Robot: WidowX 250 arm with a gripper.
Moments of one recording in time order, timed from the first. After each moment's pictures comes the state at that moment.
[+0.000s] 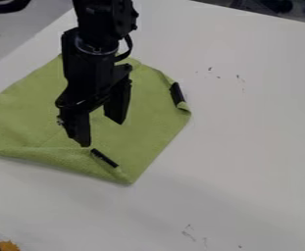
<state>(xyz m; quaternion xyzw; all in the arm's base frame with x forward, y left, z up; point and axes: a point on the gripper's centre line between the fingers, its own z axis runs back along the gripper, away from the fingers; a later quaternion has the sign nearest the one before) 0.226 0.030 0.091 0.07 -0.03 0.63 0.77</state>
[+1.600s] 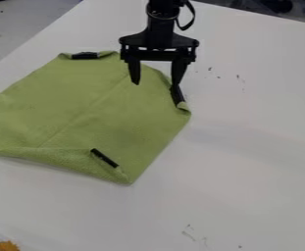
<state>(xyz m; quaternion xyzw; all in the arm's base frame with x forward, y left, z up) 0.364 0.015 0.076 0.06 -0.08 0.25 0.96</state>
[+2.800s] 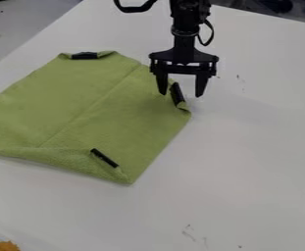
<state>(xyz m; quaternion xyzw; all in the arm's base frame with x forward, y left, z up) 0.416 0.001 0.020 0.00 -0.04 0.17 0.98</state>
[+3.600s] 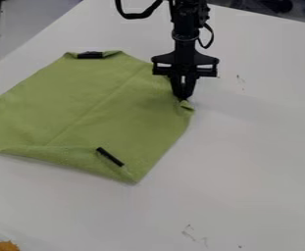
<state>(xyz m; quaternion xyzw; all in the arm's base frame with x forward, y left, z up) 0.424 0.003 0.011 -0.01 -0.06 0.17 0.98</state>
